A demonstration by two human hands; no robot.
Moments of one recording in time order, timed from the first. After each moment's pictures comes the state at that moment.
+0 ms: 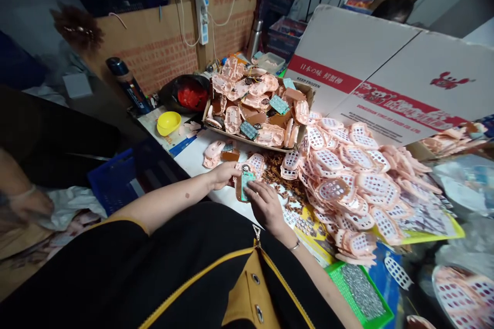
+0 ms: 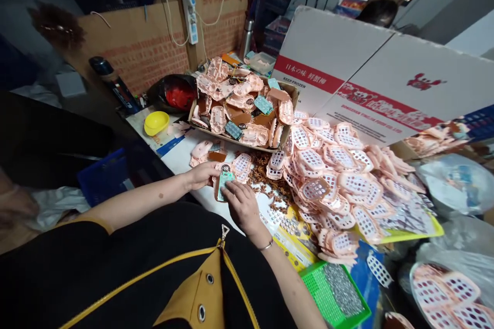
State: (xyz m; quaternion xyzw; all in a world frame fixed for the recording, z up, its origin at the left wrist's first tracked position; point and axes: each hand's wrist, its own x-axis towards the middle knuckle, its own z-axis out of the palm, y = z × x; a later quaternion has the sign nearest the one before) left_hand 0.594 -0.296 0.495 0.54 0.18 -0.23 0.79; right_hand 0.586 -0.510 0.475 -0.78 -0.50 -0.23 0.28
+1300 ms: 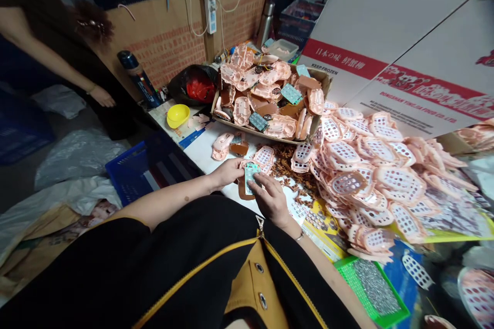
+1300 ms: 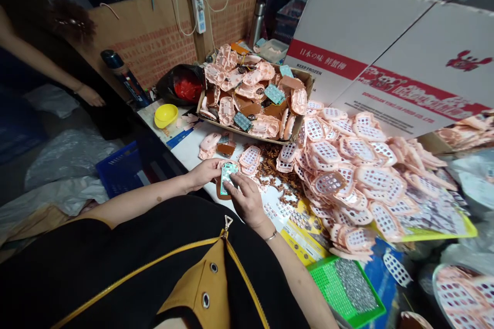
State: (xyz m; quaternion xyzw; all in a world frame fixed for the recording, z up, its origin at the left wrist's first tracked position) left_hand 0.557 -0.300 0.513 0.62 0.13 -0.15 0.76; right_hand 0.578 -0.496 0.477 -0.74 -0.50 -0.27 0.35
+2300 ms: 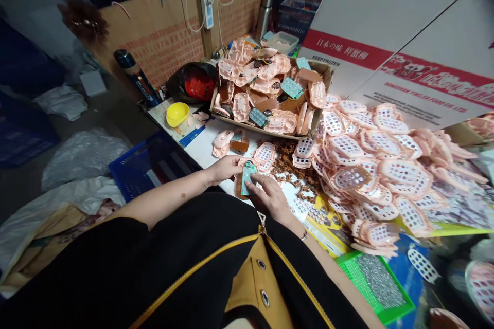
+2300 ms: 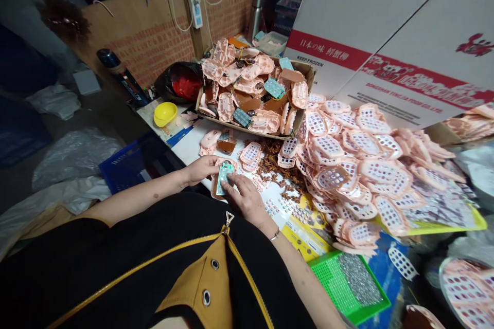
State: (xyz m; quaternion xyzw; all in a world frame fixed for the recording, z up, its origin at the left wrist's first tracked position) left_hand 0.557 -0.288 0.526 0.65 0.13 -0.20 0.72; right_hand 0.572 -0.504 0.474 -0.77 -0.53 -0.18 0.30
